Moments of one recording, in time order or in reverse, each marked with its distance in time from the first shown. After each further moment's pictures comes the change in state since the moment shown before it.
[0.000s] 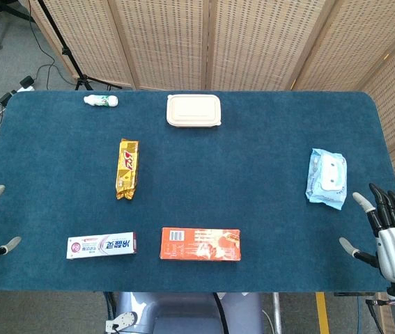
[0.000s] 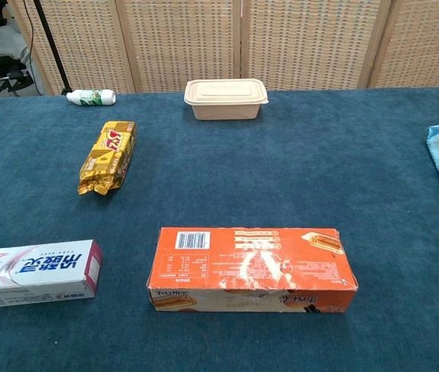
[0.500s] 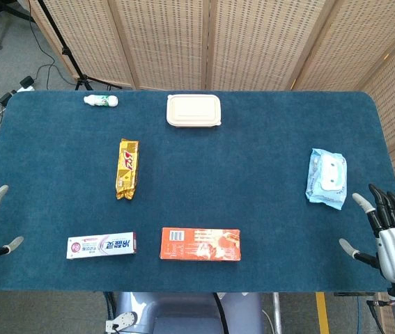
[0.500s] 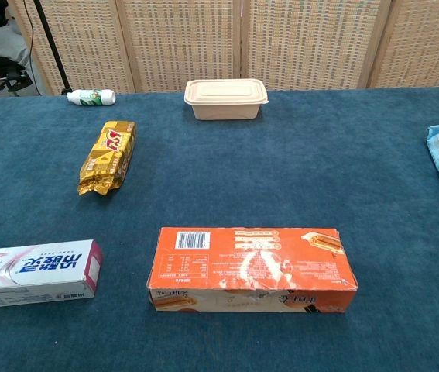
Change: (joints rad) left arm -0.009 -0.009 0.000 -0.003 0.000 -0.016 0.029; right arm 0.004 0.012 -0.007 -0.004 0.010 -0.026 0.045
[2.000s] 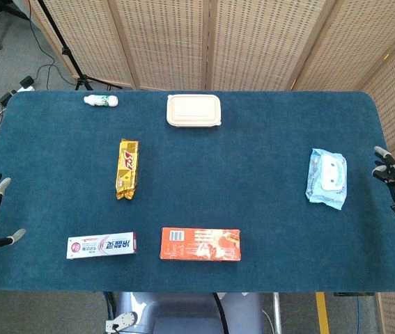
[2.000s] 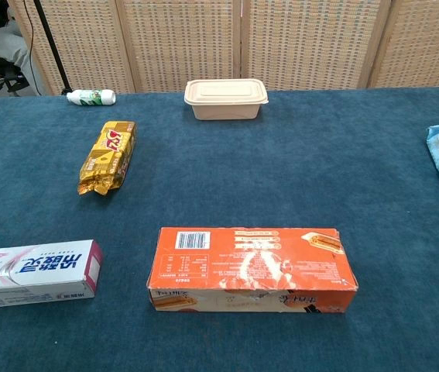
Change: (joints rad) left arm -0.044 -0.017 -0.042 -0.017 -0.120 -0.088 0.070; right arm 0.556 -0.056 0.011 0.737 0.167 -1.275 1.766
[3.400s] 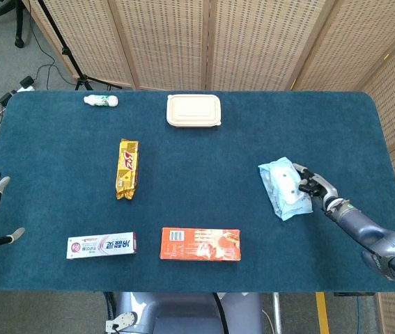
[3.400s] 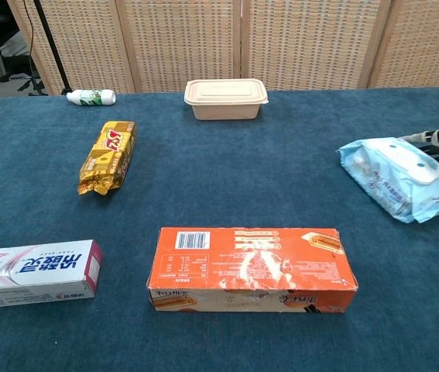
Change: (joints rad) left arm -0.010 0.005 -0.003 0.000 -0.022 -0.021 -0.012; right arm 0.199 -0.047 -0.095 -0.318 -0.062 0.005 0.048
